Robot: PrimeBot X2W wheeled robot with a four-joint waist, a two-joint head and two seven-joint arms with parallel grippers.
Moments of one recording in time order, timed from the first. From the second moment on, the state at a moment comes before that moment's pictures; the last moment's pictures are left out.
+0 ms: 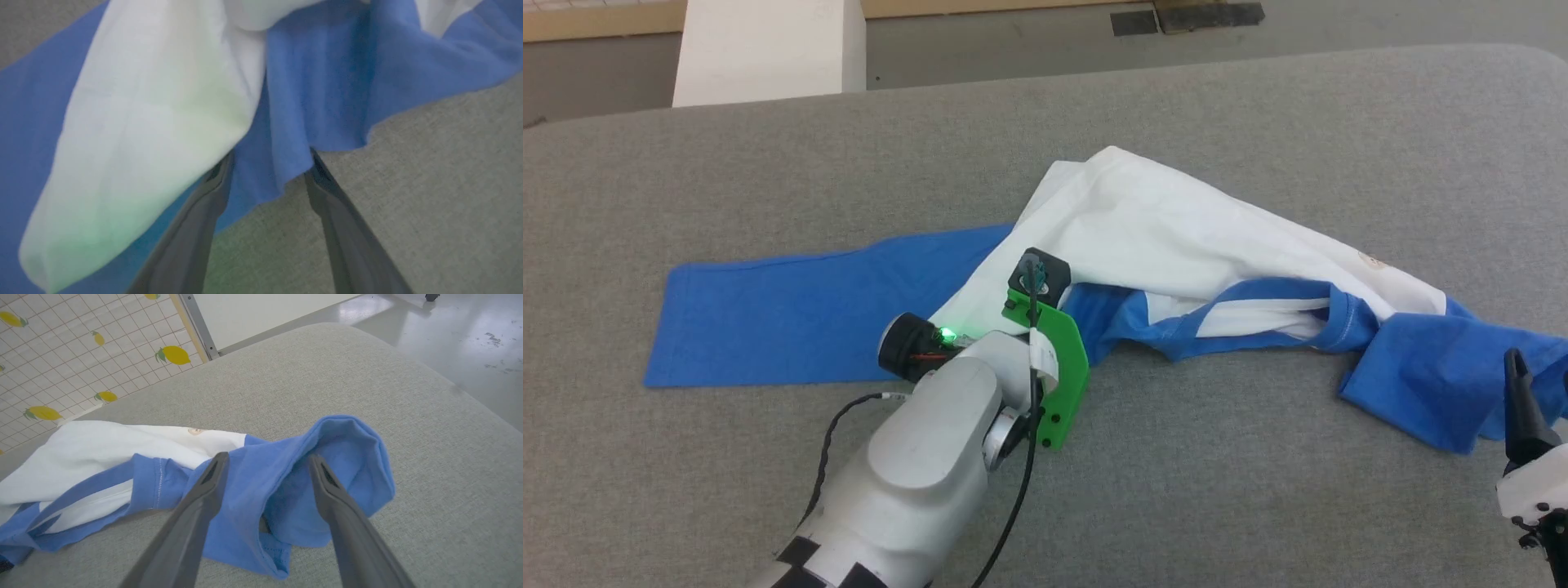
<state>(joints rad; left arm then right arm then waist) -0.70 0.05 -0.71 0.69 -0.43 0.01 0.53 -0.03 -0.05 -0.41 -0.04 0.33 0.13 0.25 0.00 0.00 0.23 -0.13</state>
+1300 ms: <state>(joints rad) -0.01 0.40 -0.14 -0.14 -0.69 0.24 0.04 -0.02 -0.05 -0.26 -0.04 0.25 0.13 0.31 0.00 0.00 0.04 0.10</state>
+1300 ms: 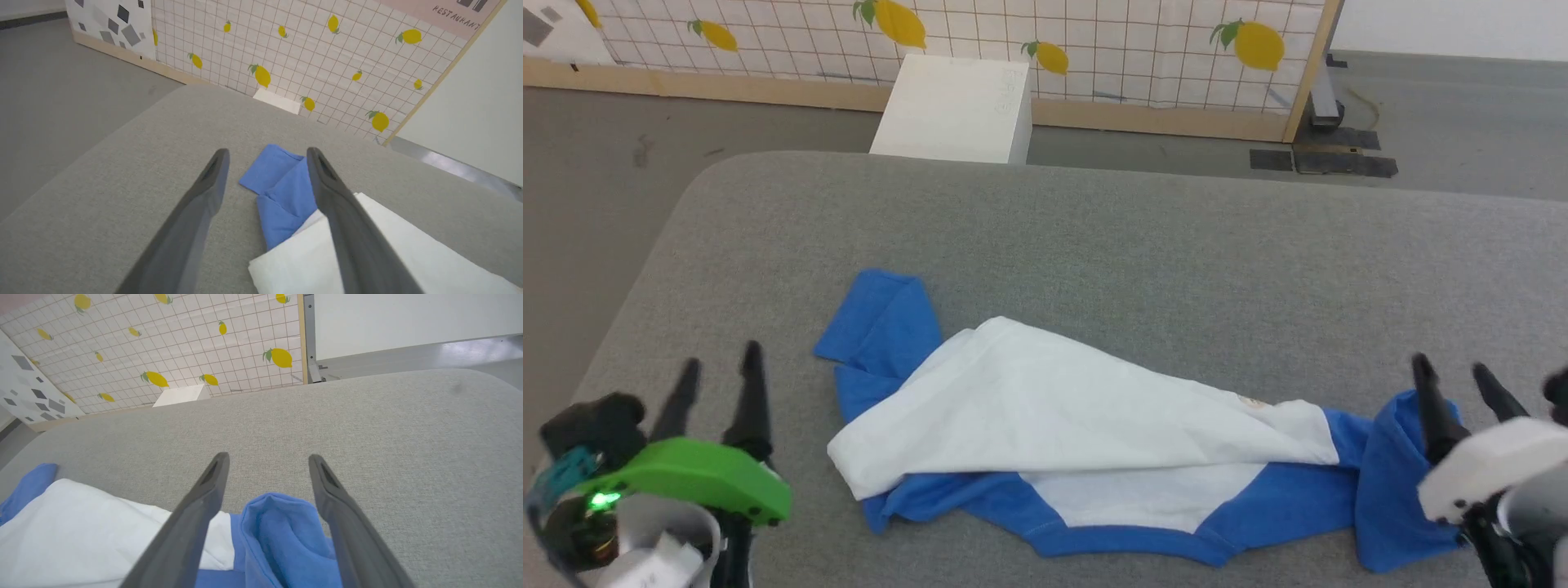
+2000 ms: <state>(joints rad) -0.04 0.15 -0.10 -0.10 -0.34 0.15 -0.26 -0.59 -0.19 0.49 0.29 0.22 0.13 0.84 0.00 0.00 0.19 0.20</state>
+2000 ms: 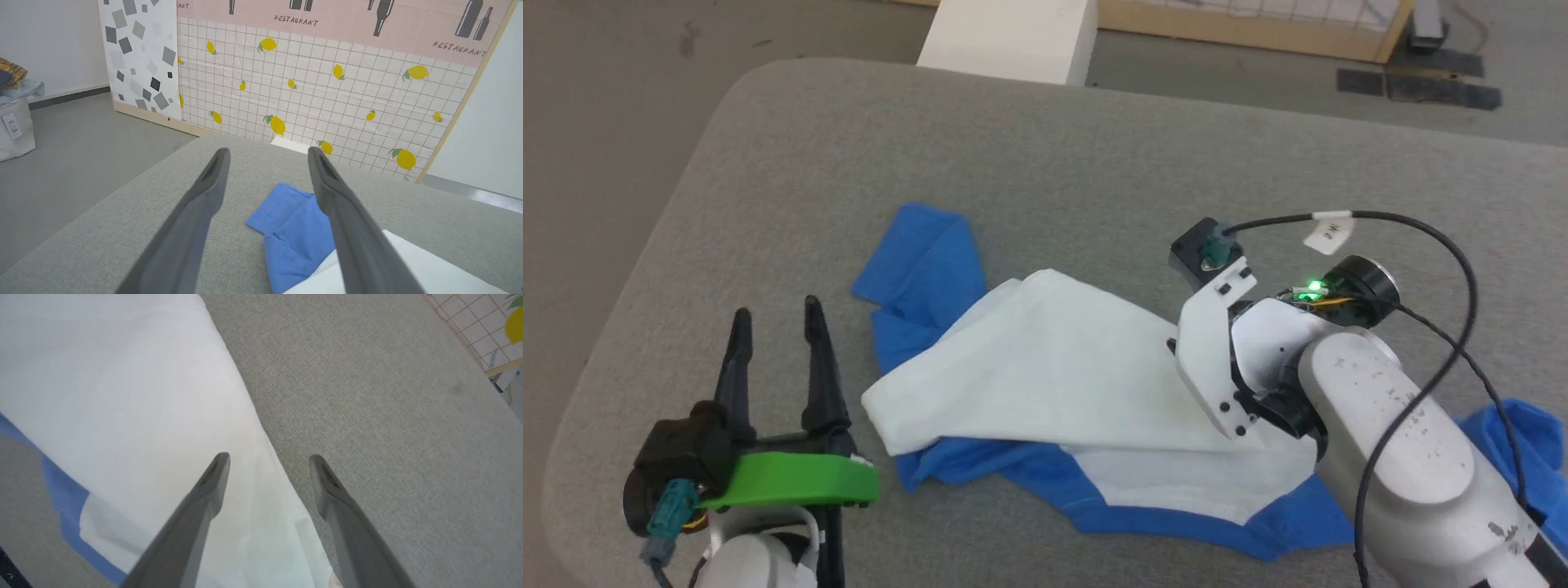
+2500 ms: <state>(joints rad) -0.06 0.06 -0.09 -0.04 -0.29 0.06 -0.26 -0.70 -0.31 0.66 0.37 0.39 0.13 0.91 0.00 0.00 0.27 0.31</state>
